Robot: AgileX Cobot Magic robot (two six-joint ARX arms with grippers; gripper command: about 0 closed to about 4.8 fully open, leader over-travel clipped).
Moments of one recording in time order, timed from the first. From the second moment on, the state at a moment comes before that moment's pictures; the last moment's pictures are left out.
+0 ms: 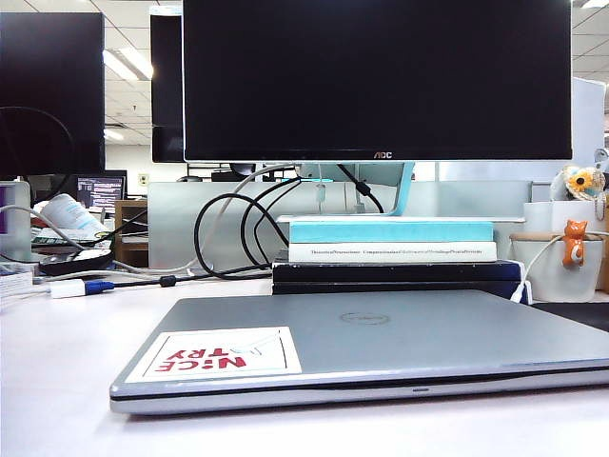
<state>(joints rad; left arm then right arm) -0.20 0.14 0.01 0.00 -0.08 -0.04 0.03 0.01 0.01 -0.07 -0.07 0.13</state>
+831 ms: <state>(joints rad) -0.25 0.01 0.15 -0.10 -0.03 0.09 0.16 0.00 0.10 0.10 -0.10 0.03</state>
